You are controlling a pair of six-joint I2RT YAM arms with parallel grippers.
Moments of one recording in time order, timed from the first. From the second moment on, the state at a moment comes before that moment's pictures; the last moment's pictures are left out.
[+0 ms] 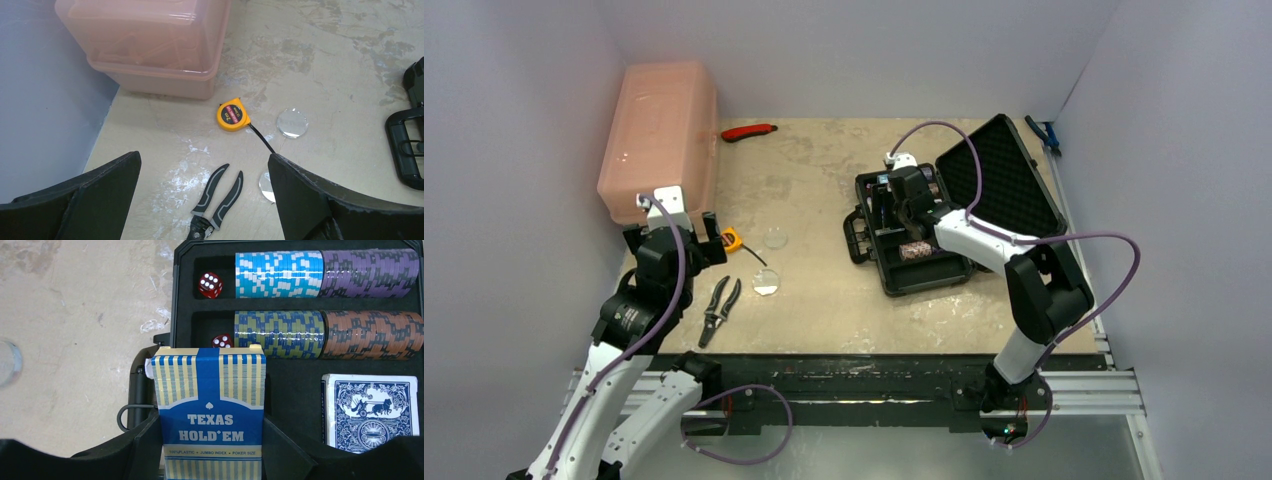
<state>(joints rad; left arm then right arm) -0.38 0.63 0.92 -0.74 -0.61 -0.22 0.56 1.69 1.12 -0.12 0.19 0.29</state>
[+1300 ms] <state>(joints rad) -0.38 0.64 0.92 -0.74 -0.61 -0.22 0.55 1.73 1.09 -0.10 0.19 0.24</state>
